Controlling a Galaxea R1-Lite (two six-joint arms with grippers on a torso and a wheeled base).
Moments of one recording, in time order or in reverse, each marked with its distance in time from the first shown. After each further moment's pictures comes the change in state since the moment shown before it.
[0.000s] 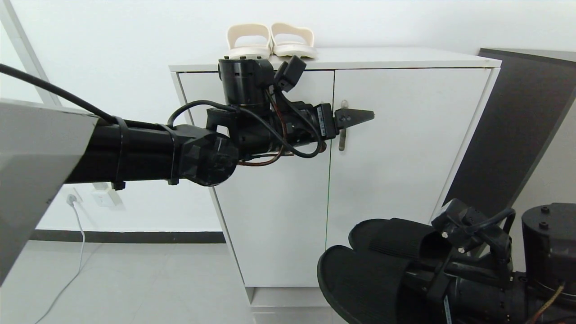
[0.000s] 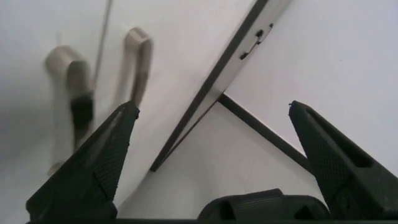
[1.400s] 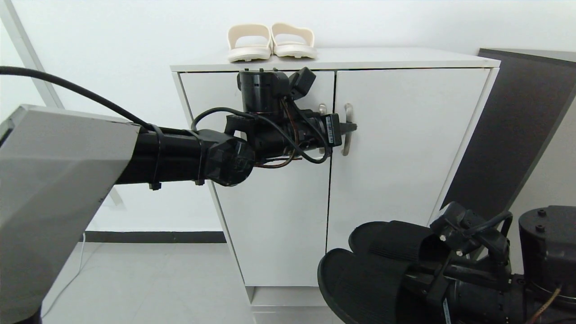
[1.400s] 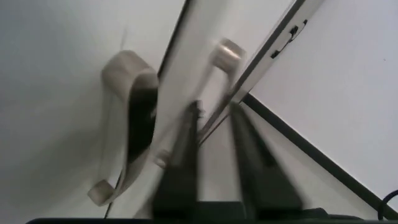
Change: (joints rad) left arm -0.004 0.085 -0.085 0.040 0.073 0.057; right arm 0.001 0.004 0.008 0.001 0.001 0.000
